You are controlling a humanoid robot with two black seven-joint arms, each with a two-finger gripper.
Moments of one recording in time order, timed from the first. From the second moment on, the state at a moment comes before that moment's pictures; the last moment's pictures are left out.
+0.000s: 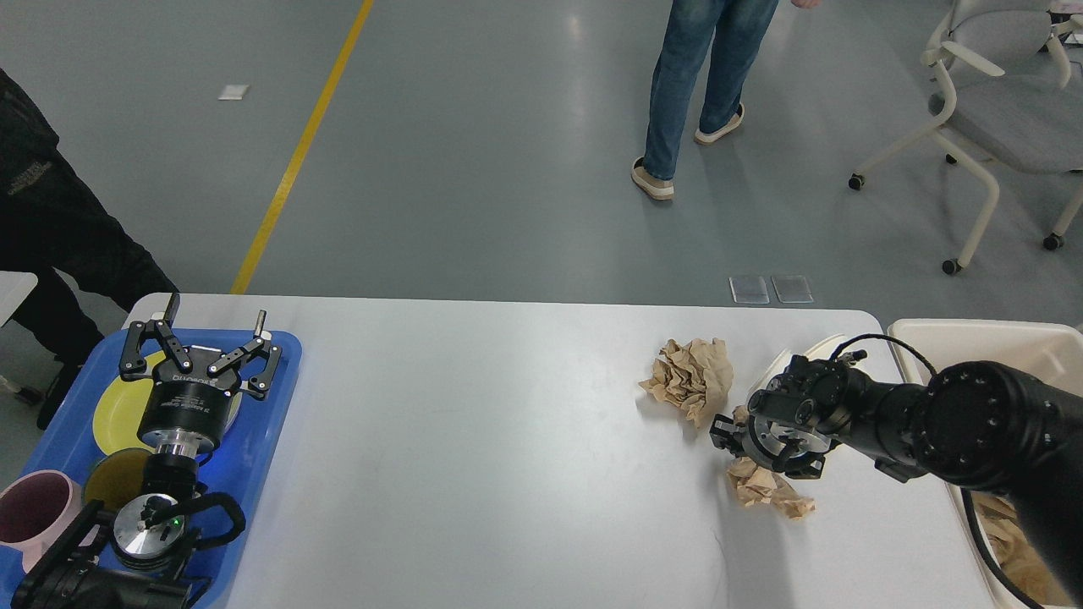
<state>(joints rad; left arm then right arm) -0.28 0.13 -1.48 -0.73 0.01 -0.61 -0.14 1.14 -0.03 -1.01 0.63 0.13 0.23 -0.36</state>
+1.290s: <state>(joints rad) -0.28 0.14 -1.48 -0.73 0.01 -0.61 -0.14 2.42 -0.29 -1.64 1.58 0.29 0.77 -0.18</state>
